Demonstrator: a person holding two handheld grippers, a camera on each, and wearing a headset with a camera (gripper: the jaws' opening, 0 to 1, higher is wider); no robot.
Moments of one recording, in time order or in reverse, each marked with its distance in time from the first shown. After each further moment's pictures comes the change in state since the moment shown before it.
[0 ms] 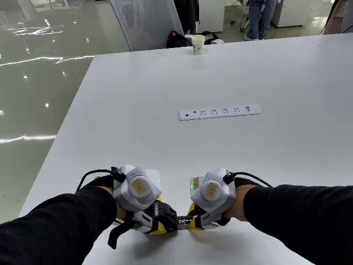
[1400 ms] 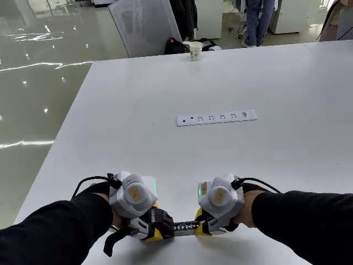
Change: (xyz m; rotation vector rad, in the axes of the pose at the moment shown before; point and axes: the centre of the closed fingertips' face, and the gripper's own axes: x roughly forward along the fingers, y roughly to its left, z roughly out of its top) left arm 0.000 0.000 0.000 -0.003 -0.001 0.006; right arm -0.015 -0.001 -0.021 0.012 0.016 -0.013
